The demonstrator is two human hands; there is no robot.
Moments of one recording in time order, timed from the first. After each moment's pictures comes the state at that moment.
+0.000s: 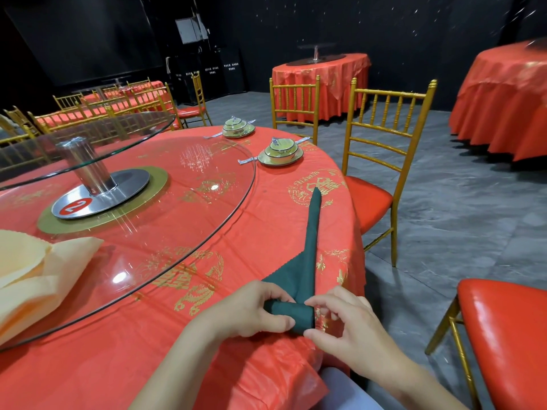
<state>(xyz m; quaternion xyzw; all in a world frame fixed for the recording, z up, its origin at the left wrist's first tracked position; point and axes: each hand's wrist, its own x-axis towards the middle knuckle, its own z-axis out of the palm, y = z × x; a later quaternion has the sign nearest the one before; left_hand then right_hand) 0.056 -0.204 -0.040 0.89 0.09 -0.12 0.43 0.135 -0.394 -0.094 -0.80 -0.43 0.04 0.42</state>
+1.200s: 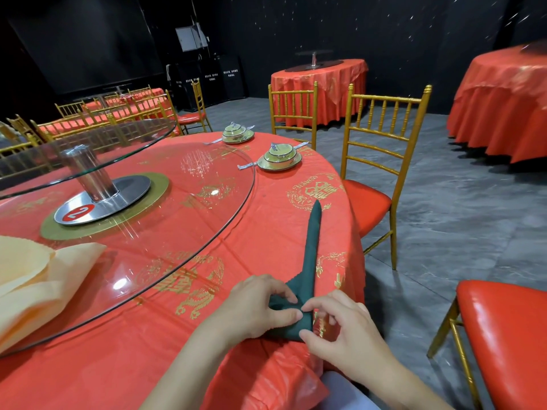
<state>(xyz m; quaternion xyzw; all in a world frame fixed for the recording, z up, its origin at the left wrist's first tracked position) 0.059 -0.214 -0.033 0.97 0.09 -0.02 0.23 0.123 -0.393 -0.089 -0.81 -0.40 0.06 0.43</state>
